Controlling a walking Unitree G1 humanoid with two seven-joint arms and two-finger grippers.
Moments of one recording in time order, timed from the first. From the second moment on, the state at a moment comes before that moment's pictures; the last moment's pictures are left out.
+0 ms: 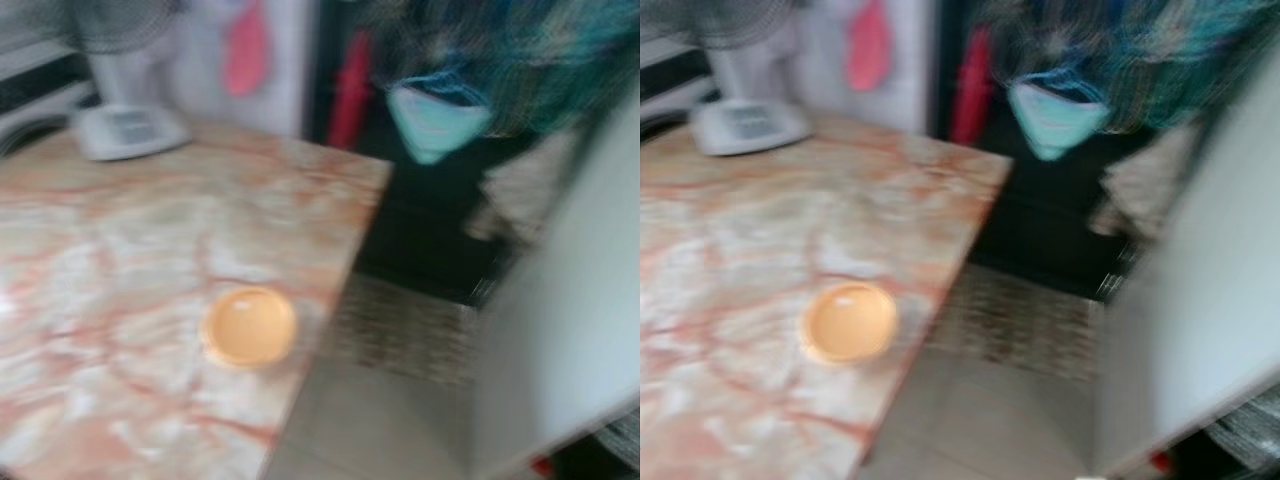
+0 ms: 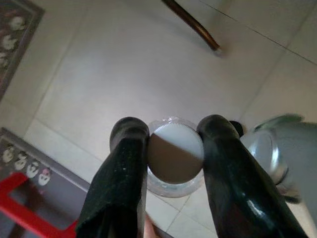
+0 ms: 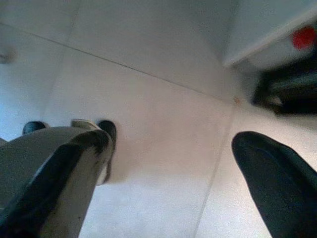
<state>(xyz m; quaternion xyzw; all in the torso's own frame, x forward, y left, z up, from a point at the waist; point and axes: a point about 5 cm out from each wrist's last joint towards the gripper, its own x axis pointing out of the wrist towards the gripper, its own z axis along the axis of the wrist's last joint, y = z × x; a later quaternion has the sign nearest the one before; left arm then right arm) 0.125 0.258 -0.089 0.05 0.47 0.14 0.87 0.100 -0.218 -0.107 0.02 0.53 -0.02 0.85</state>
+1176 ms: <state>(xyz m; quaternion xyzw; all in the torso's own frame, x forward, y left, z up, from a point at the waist) 0.118 0.259 -0.091 0.04 0.48 0.15 0.87 0.100 -0.213 -0.108 0.03 0.52 -0.02 0.85</state>
